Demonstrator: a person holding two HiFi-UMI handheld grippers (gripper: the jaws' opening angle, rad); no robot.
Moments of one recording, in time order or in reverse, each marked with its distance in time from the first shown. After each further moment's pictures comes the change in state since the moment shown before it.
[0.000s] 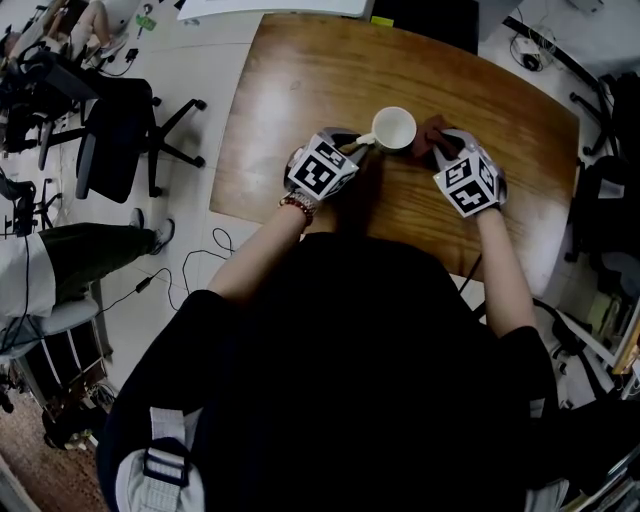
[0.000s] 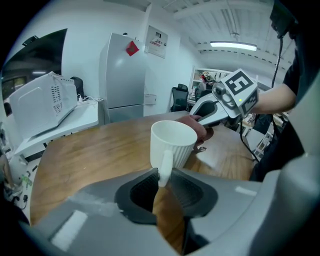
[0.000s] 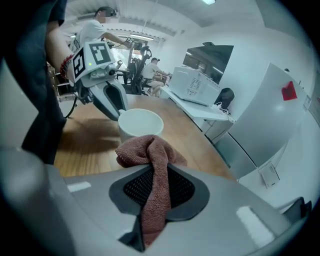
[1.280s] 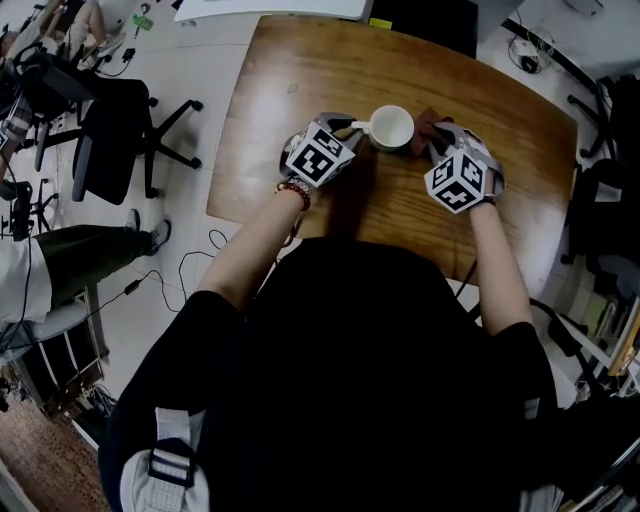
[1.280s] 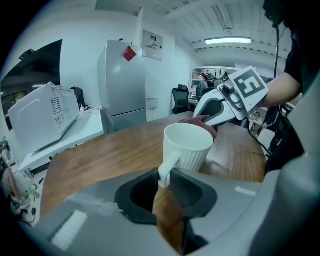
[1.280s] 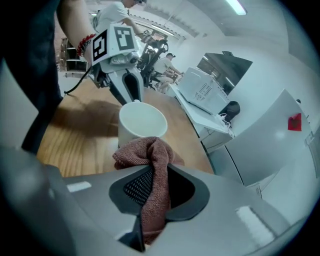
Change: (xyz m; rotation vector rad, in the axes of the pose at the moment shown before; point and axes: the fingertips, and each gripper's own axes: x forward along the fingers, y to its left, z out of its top) left arm 0.014 0.040 0.016 0.079 -0.022 0.063; right arm 0.017 -0.013 0.013 -0.220 0.037 -0.066
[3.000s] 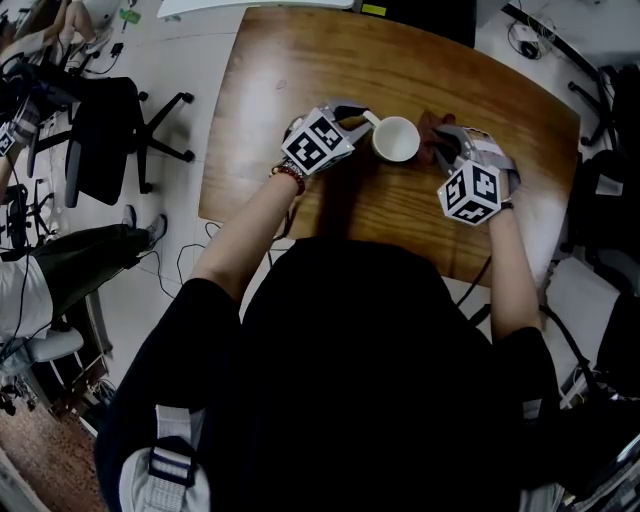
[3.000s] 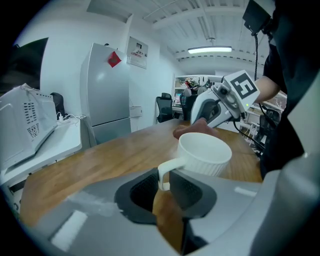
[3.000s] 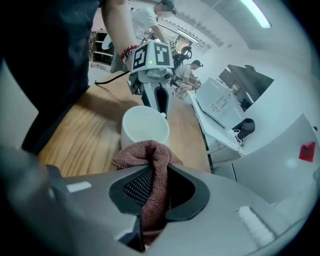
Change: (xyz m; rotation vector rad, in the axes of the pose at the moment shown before) left arm 0.028 -0.010 0.033 0.124 -0.103 -0.172; right arm -0.022 0.004 -0.006 -0.241 -0.039 0.095
